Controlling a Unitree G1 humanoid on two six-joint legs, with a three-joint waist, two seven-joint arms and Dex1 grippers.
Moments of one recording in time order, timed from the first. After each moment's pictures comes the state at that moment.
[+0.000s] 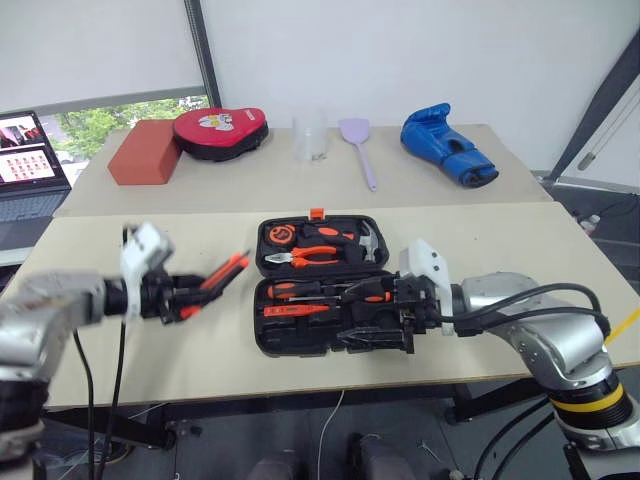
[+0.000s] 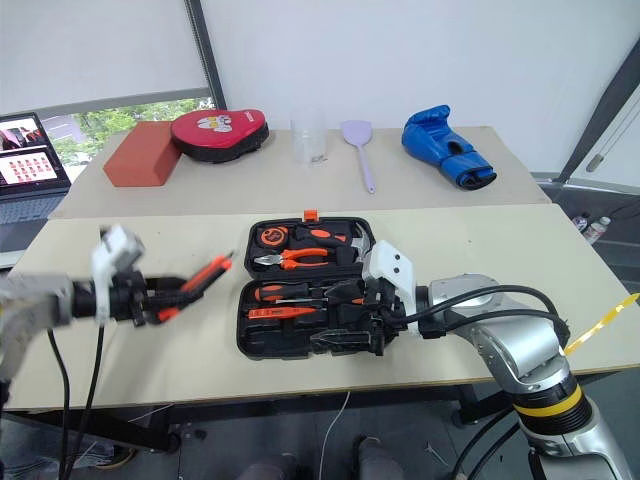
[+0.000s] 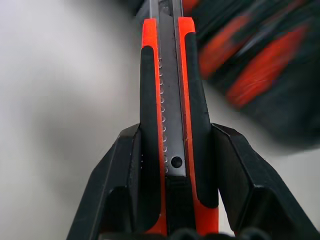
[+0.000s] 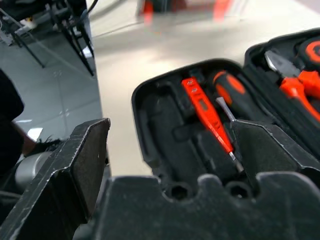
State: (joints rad) left arm -0.48 1.03 0.13 -0.17 -0.54 0.79 -1.17; right arm -0.47 -0.74 0.14 -0.49 0.61 0.80 0.98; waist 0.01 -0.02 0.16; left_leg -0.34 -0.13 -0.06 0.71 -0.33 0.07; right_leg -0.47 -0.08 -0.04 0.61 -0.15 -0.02
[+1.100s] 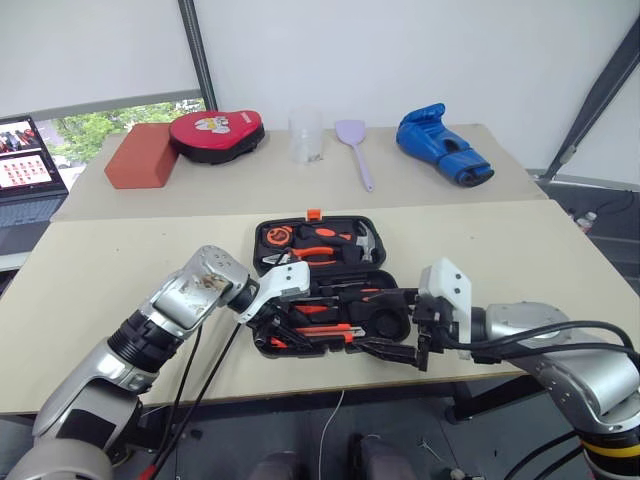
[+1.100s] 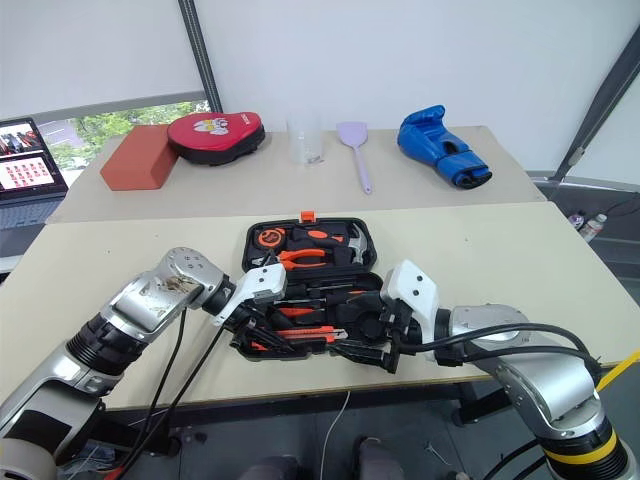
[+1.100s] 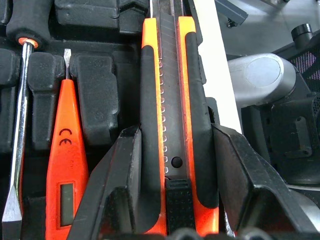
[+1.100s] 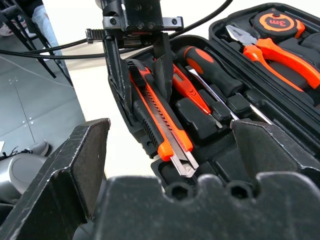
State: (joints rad) left arm -0.77 0.69 -0.50 -0.05 -0.21 0.78 -1.39; right arm -0.28 -0.77 0.05 -0.62 0.64 0.82 0.78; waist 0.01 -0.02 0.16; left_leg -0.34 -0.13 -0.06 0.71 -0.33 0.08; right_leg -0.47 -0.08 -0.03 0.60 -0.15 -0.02
